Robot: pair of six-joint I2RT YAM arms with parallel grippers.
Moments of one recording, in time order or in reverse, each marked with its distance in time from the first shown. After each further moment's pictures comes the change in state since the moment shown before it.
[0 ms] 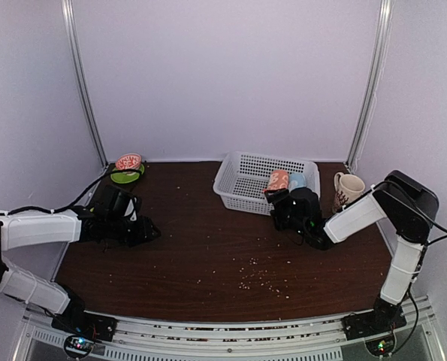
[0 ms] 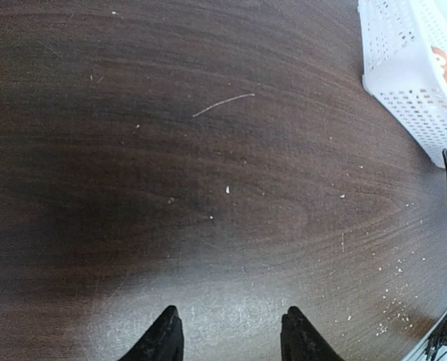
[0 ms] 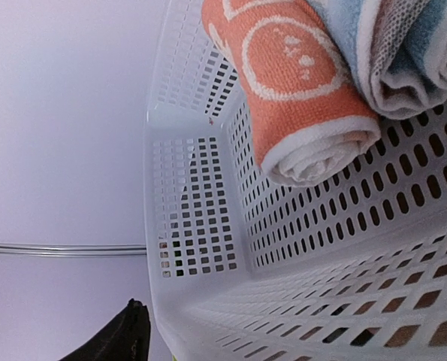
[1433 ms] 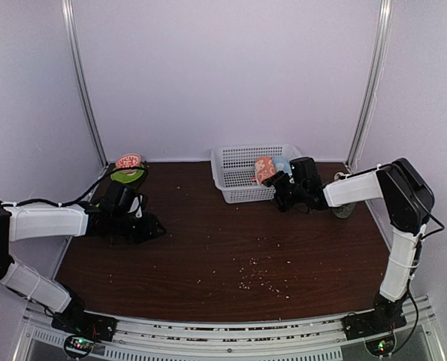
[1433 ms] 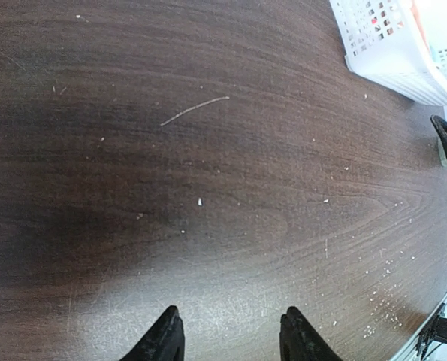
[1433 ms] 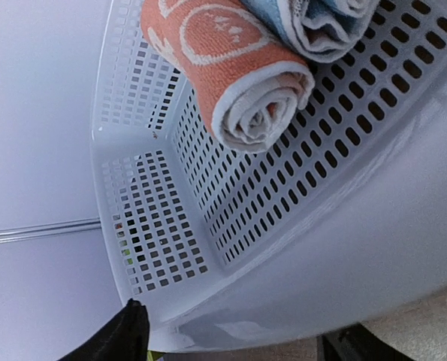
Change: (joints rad) left arm 0.000 0.089 0.055 0.025 0.054 0.002; right arm -0.182 0.090 0.392 -0.518 -0.351 -0.160
